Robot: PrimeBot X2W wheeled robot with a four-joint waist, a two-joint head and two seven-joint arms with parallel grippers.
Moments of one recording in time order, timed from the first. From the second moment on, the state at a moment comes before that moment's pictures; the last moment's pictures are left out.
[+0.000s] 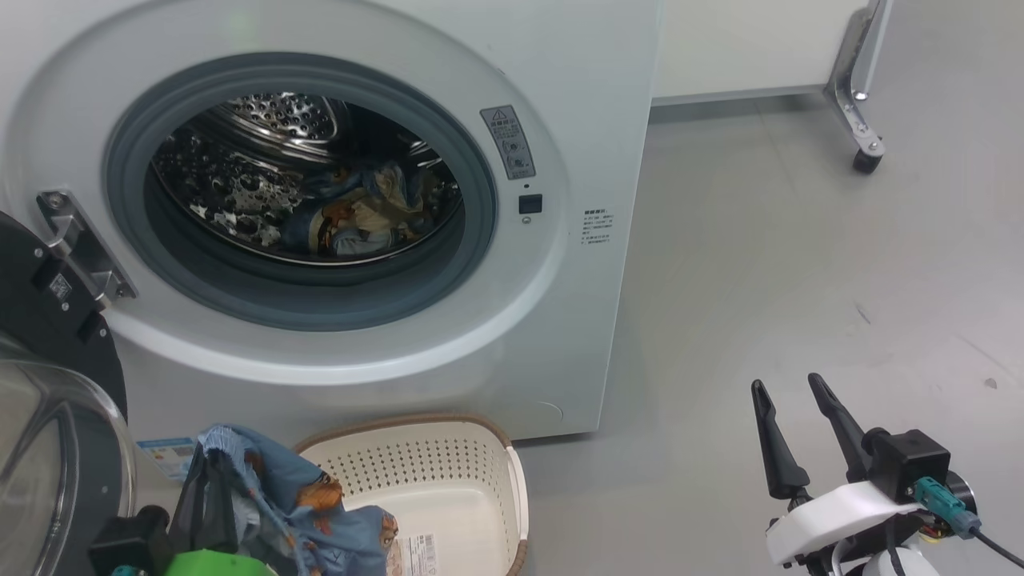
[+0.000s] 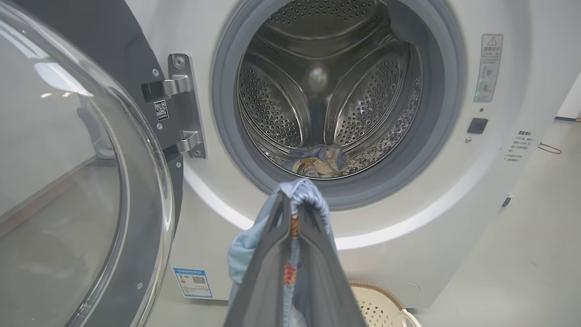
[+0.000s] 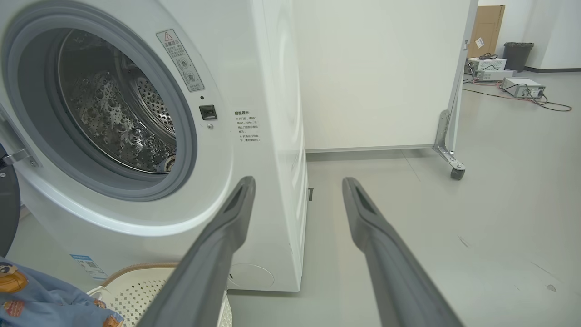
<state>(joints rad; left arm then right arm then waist) 0.05 0.04 -0.02 0.24 -0.30 -0.08 -0.25 0.01 -0.07 0.12 0.22 0.23 0.12 -0.26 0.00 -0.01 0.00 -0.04</state>
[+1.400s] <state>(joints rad) 0.00 0.05 -0.12 0.07 -0.37 0.02 -0.25 0.04 -0.06 0.18 0.15 0.25 0.12 -0.26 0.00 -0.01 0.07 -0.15</state>
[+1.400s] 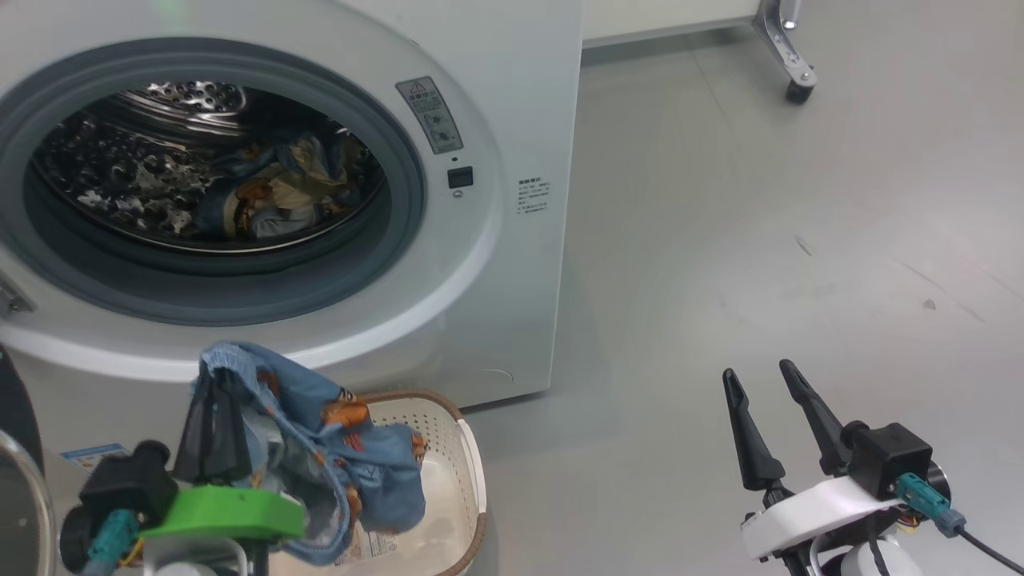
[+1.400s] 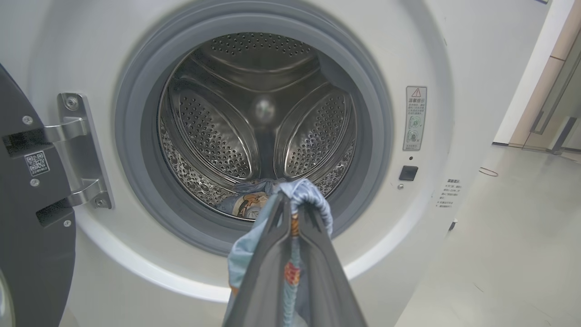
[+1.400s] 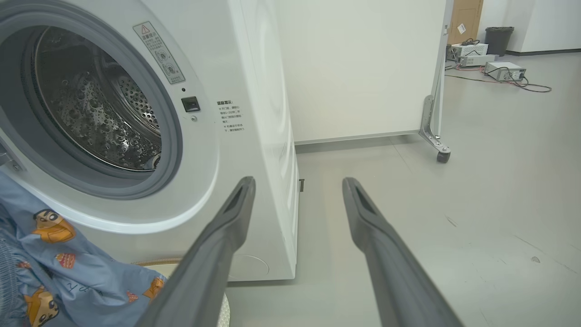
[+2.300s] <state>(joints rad) -0.54 0.27 0.06 0.33 -0.39 0.05 -0.05 -0.08 -0.05 0.27 0.13 0.27 0.12 -0.26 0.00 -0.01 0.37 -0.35</state>
